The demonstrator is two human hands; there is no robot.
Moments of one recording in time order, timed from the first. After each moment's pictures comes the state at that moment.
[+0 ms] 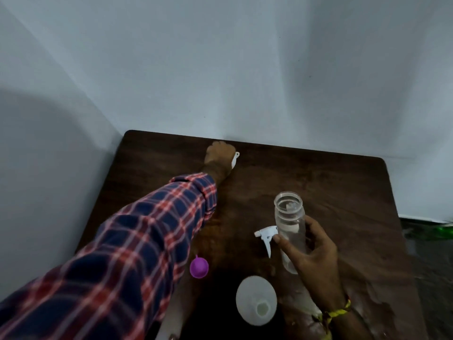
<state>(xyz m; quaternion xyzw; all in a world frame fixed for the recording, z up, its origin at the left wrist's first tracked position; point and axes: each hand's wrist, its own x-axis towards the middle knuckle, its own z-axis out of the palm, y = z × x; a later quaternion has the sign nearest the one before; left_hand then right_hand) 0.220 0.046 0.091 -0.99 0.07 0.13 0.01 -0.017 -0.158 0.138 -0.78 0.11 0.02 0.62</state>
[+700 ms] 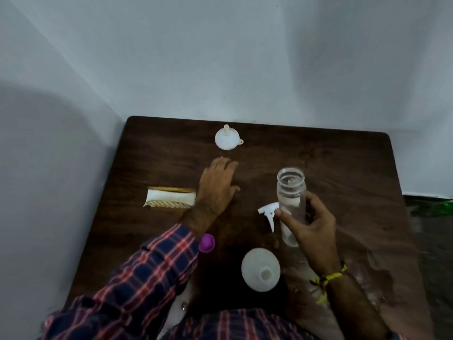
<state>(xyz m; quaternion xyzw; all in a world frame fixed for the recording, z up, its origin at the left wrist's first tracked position) 0.079 0.060 0.099 -0.98 0.09 0.09 -0.16 -0.022 -0.154 0.142 -0.76 0.10 0.00 0.64</state>
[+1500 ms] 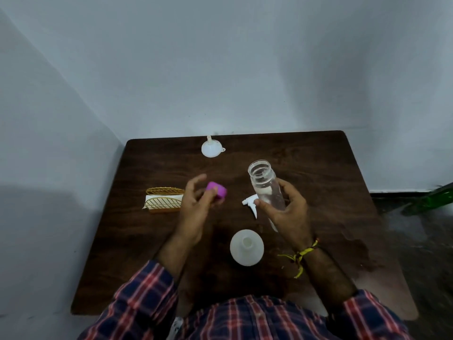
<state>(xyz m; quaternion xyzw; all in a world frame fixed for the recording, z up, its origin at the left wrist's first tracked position) -0.044 0.049 0.162 -0.65 -0.16 0.05 -0.74 -0.075 -0.162 0.156 -0.80 0.07 -0.09 0.59</state>
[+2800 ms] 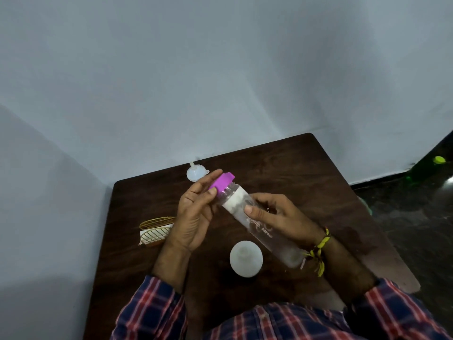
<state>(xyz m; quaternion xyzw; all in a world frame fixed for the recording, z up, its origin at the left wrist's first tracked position) -0.042 0.030 0.228 -0.50 0.08 0.17 -0.84 -0.100 -0.174 0.215 -0.74 -0.08 0.07 0.67</state>
